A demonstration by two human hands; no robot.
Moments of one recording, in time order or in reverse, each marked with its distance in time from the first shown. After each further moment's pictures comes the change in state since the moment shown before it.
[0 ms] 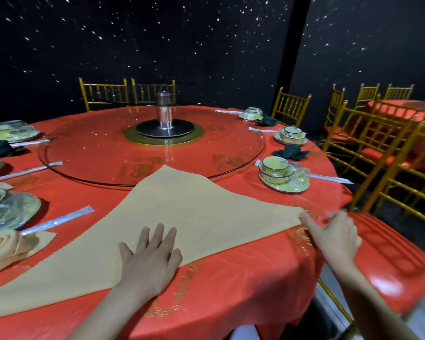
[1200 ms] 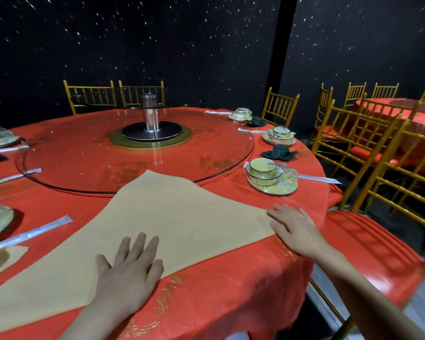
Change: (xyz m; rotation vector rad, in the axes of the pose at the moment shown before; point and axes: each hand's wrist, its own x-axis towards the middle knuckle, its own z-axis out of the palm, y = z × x) left_hand -0.002 0.001 0.003 0.006 0.057 0.005; right_hand 0.029 -0.003 0.017 -0.176 -0.486 -0.721
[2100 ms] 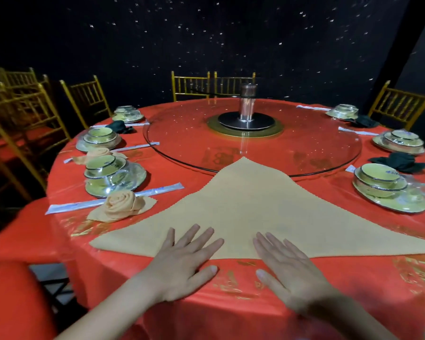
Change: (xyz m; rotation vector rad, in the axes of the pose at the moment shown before) left_hand -0.059 -0.091 -0.013 0.042 -0.090 0.241; right_hand -0.052 -0.202 0.055 -0.194 -0.303 -0.553
